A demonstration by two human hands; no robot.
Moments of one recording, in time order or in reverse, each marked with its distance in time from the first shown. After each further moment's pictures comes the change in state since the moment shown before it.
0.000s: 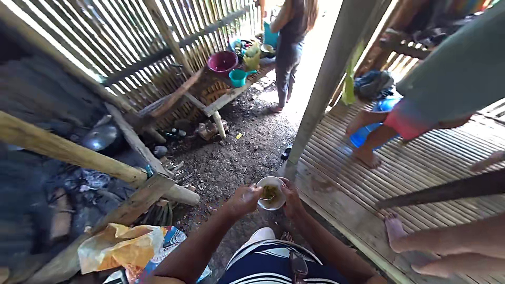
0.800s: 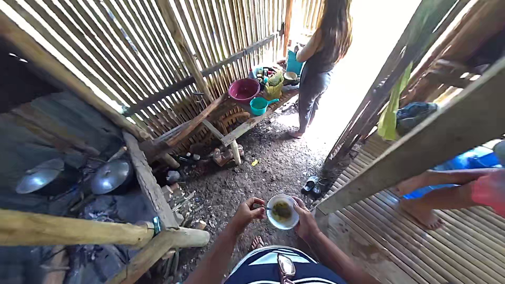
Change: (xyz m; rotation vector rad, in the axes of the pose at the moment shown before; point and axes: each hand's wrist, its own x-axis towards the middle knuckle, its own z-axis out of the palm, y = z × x) left_hand 0.155 -0.227 -0.096 -1.483 0.334 -0.038; right_hand 0.252 -0.028 0.109 0.129 0.027 0.175
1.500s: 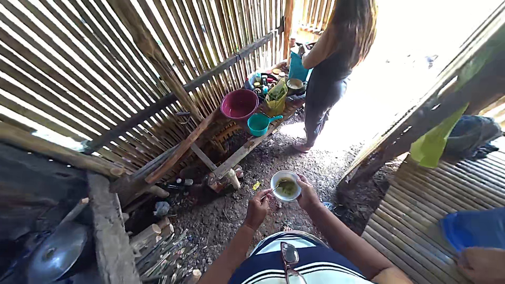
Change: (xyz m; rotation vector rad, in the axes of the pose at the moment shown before) left_hand 0.367 0.098 -0.067 0.366 0.255 0.353; right_hand 0.408 -0.149 0.090 0.026 0.041 -0.058
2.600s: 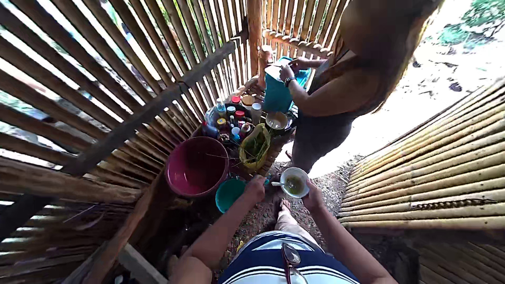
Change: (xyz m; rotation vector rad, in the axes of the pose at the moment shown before) left_hand 0.711 -0.034 0.053 0.608 -0.576 0.122; right_hand 0.560 -0.175 0.020 0.158 0.352 -0.164
